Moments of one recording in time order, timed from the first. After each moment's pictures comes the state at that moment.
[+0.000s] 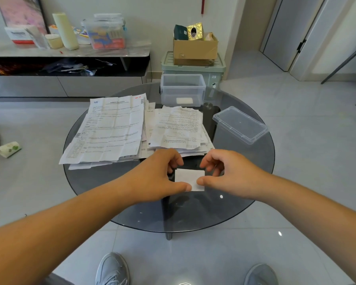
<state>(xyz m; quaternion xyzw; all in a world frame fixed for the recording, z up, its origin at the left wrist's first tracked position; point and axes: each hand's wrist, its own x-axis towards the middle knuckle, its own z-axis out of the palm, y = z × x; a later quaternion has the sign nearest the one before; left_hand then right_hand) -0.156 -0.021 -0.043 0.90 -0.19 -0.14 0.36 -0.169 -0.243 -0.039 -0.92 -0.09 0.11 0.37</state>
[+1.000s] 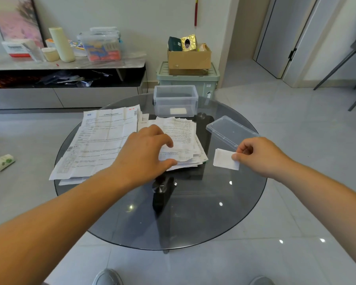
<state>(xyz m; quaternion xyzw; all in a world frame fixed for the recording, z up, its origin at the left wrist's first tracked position) -0.108 -0.028 -0.021 0.96 -0.23 0.12 0.14 -0.118 -0.326 -0.037 -0.95 0.06 0.00 0.30</state>
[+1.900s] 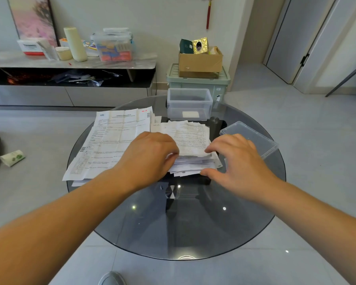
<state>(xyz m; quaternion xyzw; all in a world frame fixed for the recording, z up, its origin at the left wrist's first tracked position) -0.093 -0.002 -0.029 0.92 -0.32 0.19 0.09 -0.134 -0.241 -0.025 -0.96 -0.17 -0.10 0.17</state>
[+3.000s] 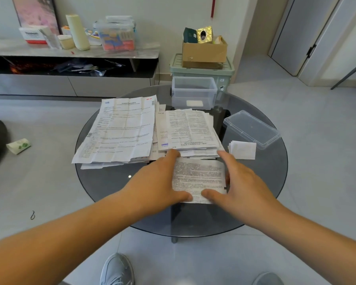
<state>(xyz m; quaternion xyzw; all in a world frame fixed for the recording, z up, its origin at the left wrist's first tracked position) -0.169 -0.009 -0.043 0.96 -0.17 -0.09 0.23 -0.197 -0.222 -0.056 -0.97 -0.03 0.02 0.25</state>
